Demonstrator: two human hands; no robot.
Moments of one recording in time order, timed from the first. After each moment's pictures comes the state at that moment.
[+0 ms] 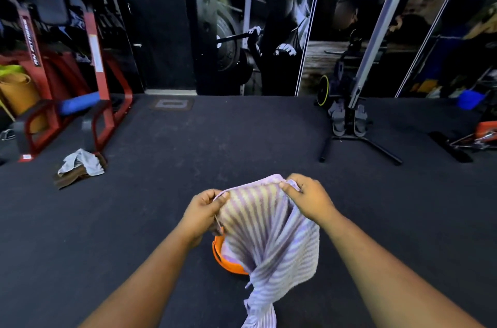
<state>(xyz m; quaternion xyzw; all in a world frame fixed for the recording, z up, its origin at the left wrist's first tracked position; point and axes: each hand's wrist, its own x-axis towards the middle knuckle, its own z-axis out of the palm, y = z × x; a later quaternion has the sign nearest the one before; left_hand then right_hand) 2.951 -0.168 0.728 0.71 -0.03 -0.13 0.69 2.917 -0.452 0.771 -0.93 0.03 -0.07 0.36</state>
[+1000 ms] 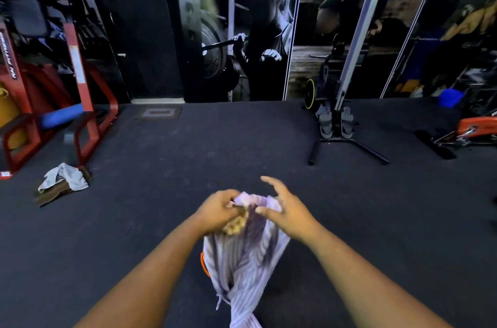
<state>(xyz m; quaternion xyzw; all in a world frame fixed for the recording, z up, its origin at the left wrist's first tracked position) 2.974 -0.248 0.763 0.87 -0.22 -0.13 0.43 2.901 -0.471 0.765 -0.89 -0.04 -0.03 0.45</state>
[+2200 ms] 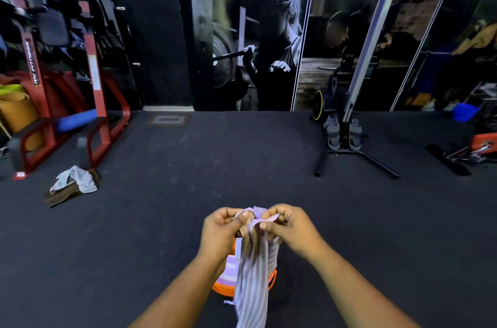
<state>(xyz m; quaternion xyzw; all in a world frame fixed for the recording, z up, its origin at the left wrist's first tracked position) 2.916 -0.275 0.739 0.62 0.01 -0.07 0.78 2.878 -0.463 0.772 -0.79 -0.01 0.00 0.61</state>
